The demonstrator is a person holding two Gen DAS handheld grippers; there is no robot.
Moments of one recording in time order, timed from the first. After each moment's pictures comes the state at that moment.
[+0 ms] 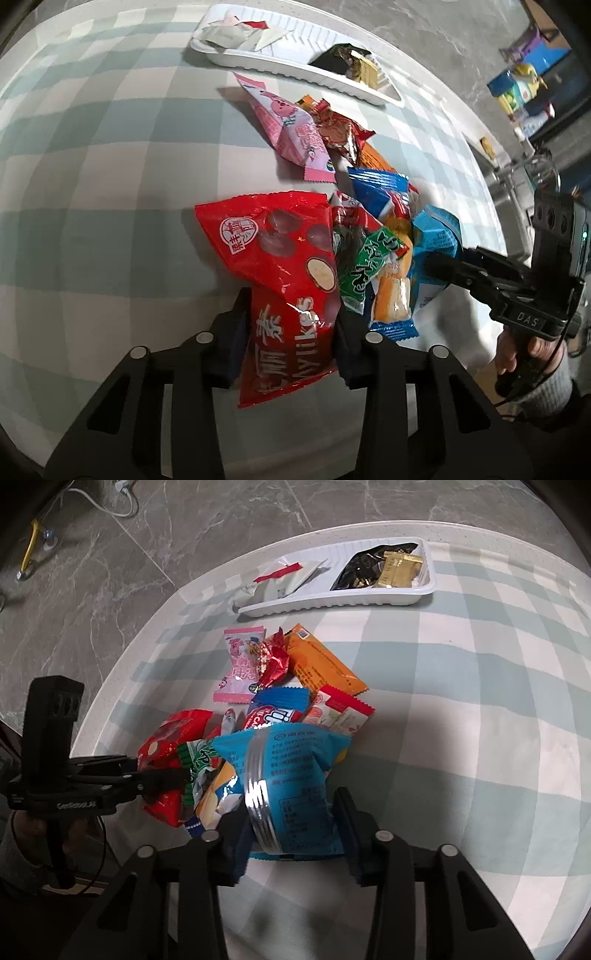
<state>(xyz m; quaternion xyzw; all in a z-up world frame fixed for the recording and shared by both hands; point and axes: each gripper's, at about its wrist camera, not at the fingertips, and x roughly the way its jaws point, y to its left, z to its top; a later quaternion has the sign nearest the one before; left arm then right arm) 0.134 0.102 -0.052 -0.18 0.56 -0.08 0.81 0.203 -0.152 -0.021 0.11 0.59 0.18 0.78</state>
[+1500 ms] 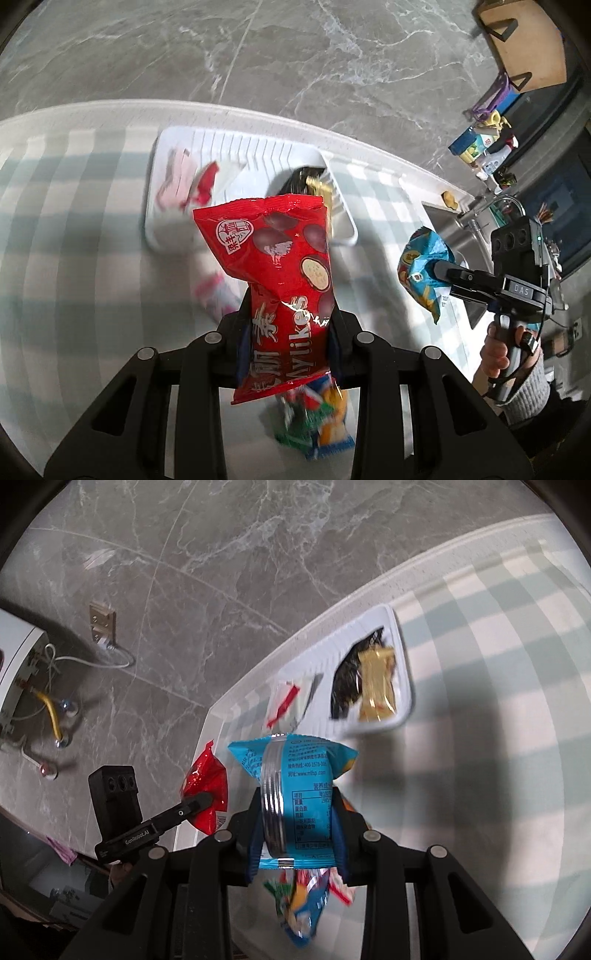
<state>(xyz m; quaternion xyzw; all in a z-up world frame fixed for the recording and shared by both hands) 0.264 0.130 0.071 -0.17 0.47 -0.14 0.85 0.317 -0.236 0.040 0.34 0.51 0.18 0.77</state>
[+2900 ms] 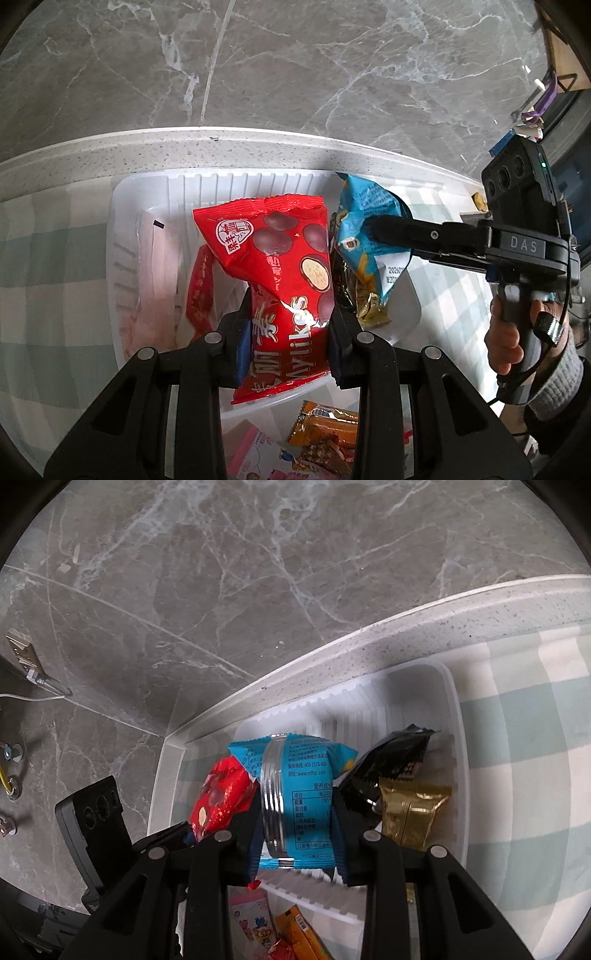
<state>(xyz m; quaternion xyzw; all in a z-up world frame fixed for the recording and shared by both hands) 0.441 0.122 0.008 -0.14 0.50 -0.14 0.85 0.487 -0.214 -0.026 0.31 0.56 0.15 0.75</state>
